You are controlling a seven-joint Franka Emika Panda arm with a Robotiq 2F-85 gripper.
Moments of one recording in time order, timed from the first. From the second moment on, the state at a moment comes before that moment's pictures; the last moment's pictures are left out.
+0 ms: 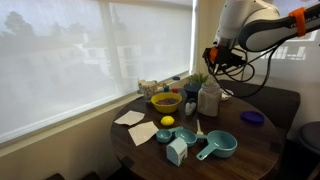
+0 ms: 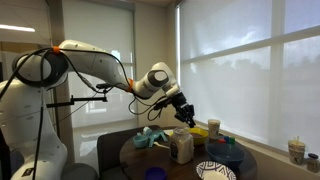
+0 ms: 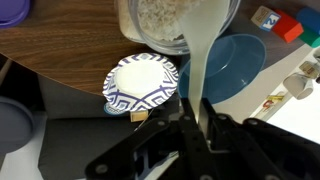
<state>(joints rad) -0.04 -0.17 0.07 -2.05 -0.52 2.18 1.65</state>
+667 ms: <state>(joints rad) -0.04 -0.22 0.03 -2.04 -0.36 2.18 1.45</state>
